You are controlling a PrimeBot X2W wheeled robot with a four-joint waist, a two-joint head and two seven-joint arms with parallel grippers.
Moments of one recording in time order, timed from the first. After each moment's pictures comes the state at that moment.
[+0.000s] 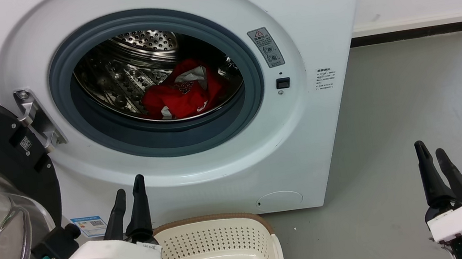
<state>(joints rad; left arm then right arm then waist) -0.11 0.06 -0.02 0.18 -0.81 -0.11 -0.07 -0.02 -0.05 -0.06 0.10 0.74 0.13 -0.07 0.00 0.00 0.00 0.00</state>
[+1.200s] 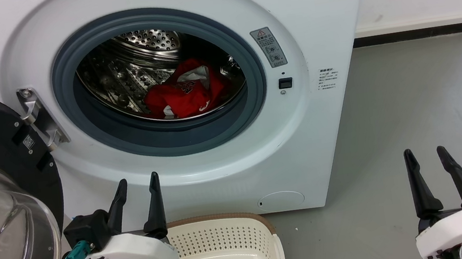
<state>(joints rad) -0.15 0.11 -0.12 0.24 -0.40 -0.05 -0.17 0.01 -0.05 -0.04 0.05 0.27 0.13 -0.12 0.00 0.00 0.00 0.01</state>
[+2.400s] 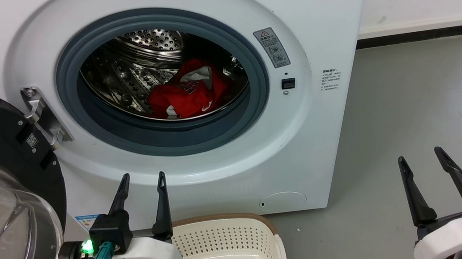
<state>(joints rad) -0.16 0.11 -0.13 0.27 -0.13 -0.03 -0.25 0.04 -0.05 -0.04 0.02 -0.01 0.13 -0.17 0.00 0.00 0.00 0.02</state>
